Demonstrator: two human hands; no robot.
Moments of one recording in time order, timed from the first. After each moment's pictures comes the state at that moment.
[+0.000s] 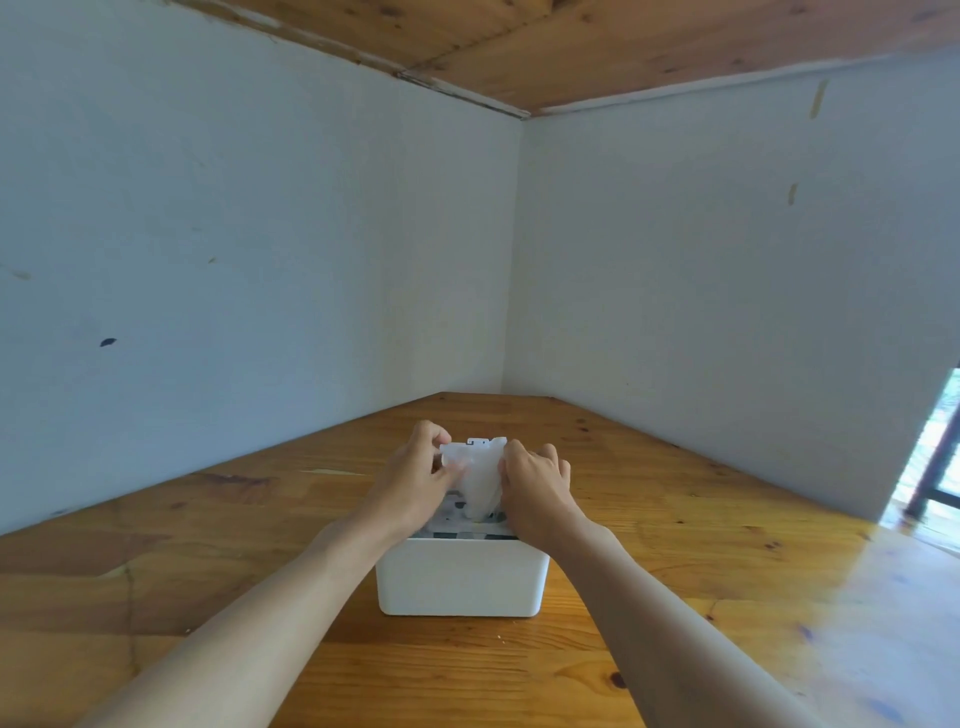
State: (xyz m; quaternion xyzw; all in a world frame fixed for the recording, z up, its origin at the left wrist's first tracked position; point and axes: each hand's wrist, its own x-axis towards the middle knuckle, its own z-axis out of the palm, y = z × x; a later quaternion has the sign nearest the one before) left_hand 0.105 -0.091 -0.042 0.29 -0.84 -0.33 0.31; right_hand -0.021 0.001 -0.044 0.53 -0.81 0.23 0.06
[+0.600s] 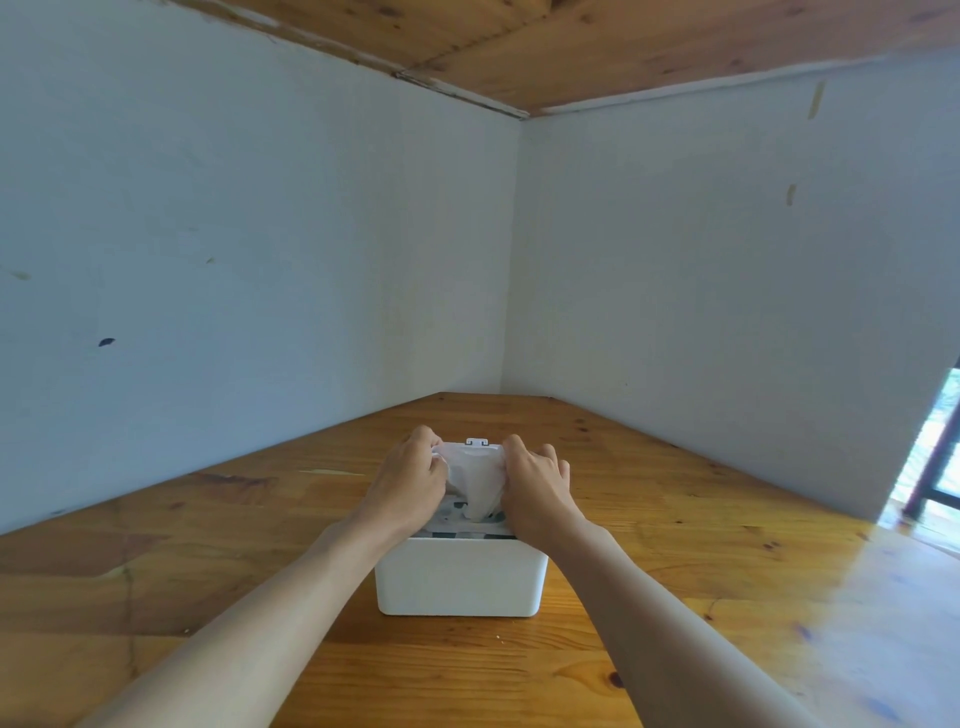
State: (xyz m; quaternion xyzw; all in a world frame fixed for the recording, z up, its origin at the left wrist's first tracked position) left_hand 0.105 -0.087 -0.036 0.33 -0.85 -0.28 0.31; right_hand -0.021 0.003 -0.043 0.53 -0.80 0.25 0.07
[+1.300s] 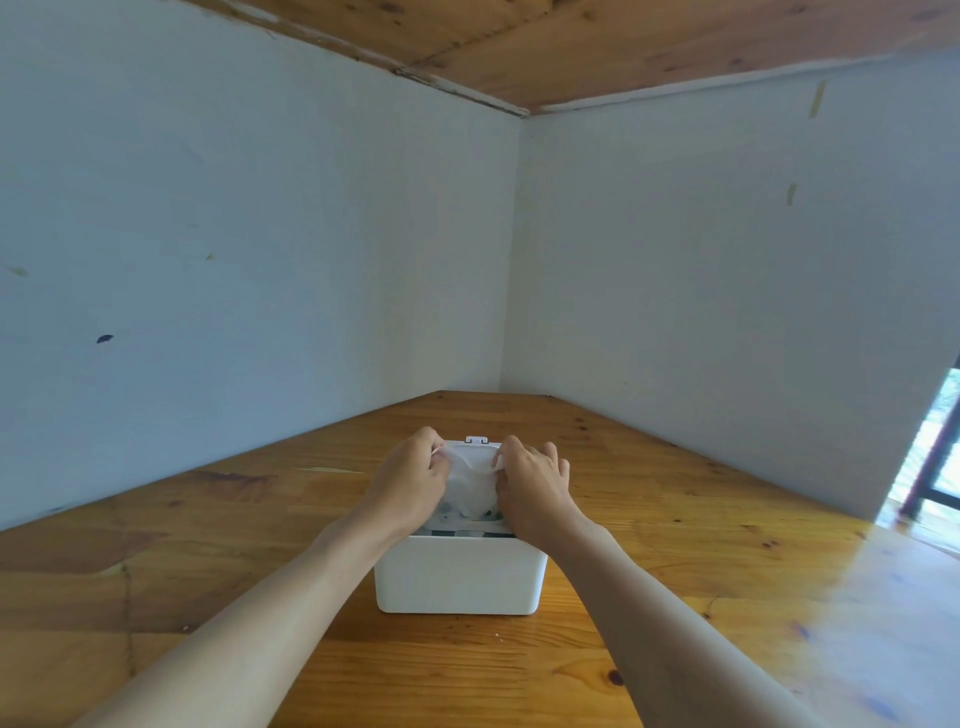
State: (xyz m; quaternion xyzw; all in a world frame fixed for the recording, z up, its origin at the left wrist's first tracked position) left_hand 0.105 -0.088 -0.039 0.32 -0.85 -0.29 0.32; right_hand -0.020 -0.001 -0.045 0.52 -0.81 0.26 0.07
